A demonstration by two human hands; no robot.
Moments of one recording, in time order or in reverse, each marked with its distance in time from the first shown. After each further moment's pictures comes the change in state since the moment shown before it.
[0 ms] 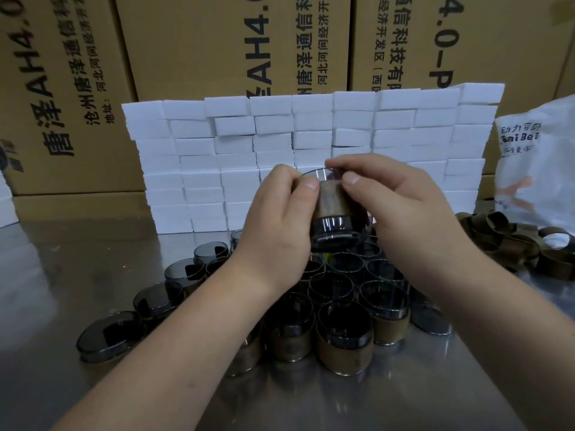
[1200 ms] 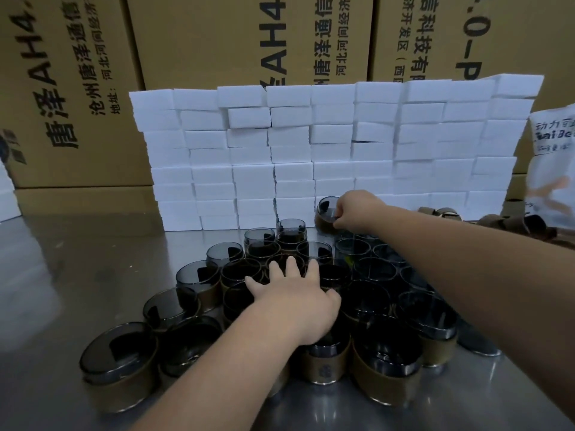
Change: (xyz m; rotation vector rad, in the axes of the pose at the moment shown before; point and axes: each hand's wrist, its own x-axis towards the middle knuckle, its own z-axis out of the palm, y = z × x) left_hand -0.012 -0.086 -0.001 1.184 -0.800 -0.685; right_hand 0.125 0.157 0.027 -1.124 -0.455 0.375
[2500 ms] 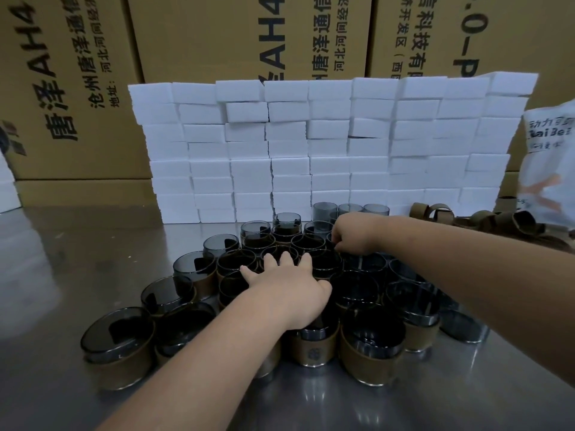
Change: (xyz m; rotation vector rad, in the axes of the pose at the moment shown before) left_hand 0.004 0.000 0.003 -0.043 0.033 -0.004; right_hand -0.032 0.006 0.013 -0.231 -0.245 -0.206
